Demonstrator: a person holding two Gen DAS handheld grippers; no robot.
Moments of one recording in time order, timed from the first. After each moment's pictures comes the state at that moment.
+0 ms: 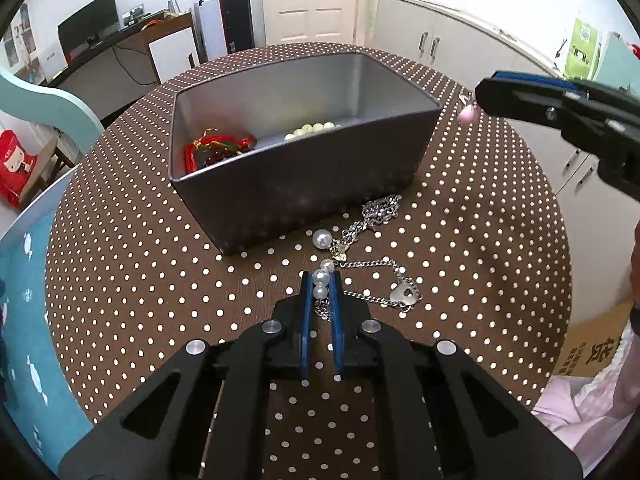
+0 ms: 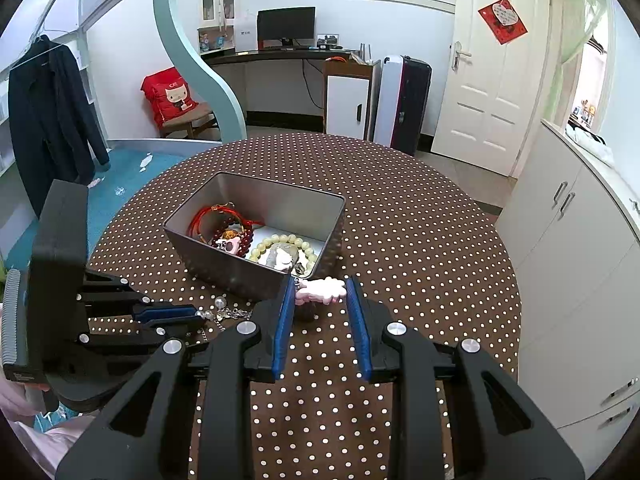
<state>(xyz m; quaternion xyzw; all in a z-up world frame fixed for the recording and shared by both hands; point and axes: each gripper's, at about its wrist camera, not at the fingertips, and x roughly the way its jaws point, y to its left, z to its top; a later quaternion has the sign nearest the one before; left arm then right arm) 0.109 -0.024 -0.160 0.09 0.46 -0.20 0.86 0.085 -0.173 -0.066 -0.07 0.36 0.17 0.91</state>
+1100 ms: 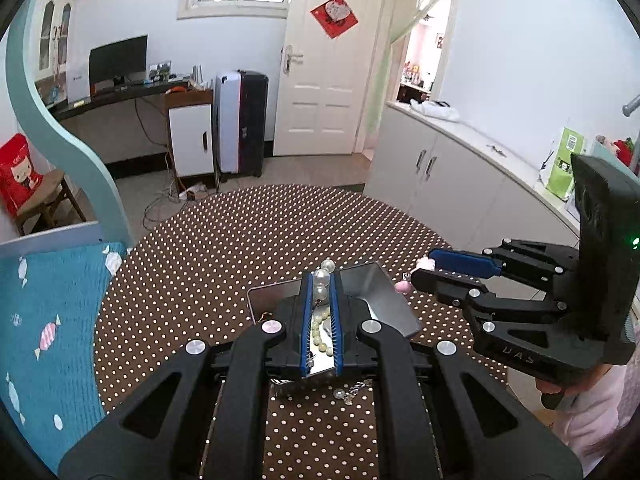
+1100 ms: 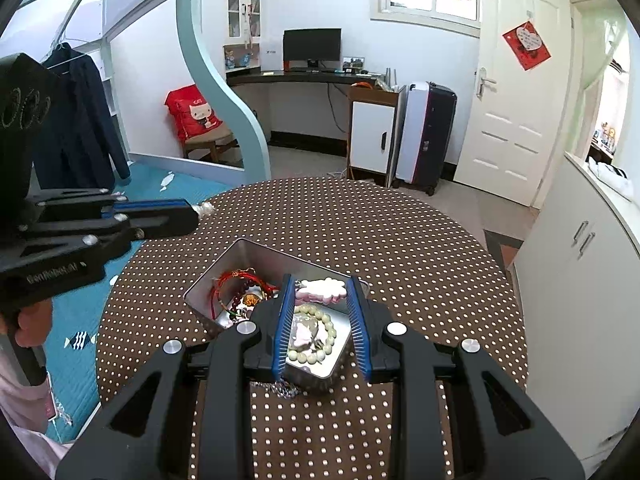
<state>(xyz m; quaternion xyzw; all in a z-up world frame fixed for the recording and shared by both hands) 0.142 0.014 -0.029 0.00 0.33 -0.21 0.92 0.126 -0.150 -0.036 -0.08 0.33 0.22 0.91</state>
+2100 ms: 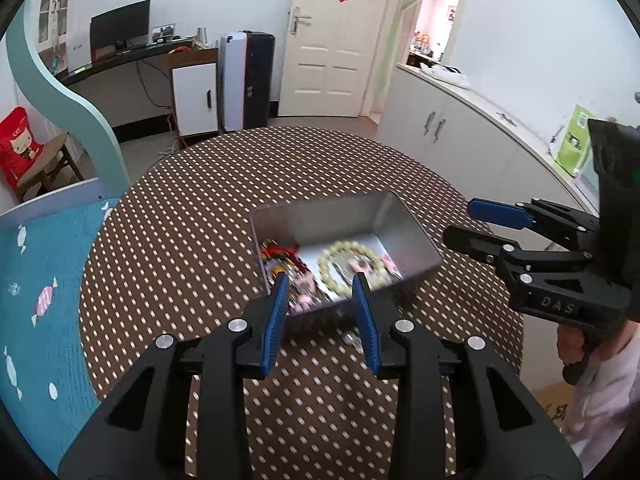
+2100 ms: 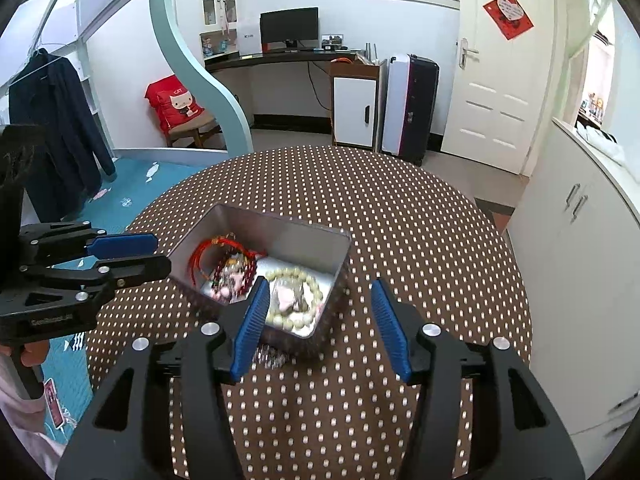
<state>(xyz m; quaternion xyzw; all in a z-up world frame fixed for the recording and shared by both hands) 0.122 0.021 -0.080 0.00 0.39 -0.20 0.90 0.108 -0.174 -0.056 -0.05 0.36 0.19 0.91</state>
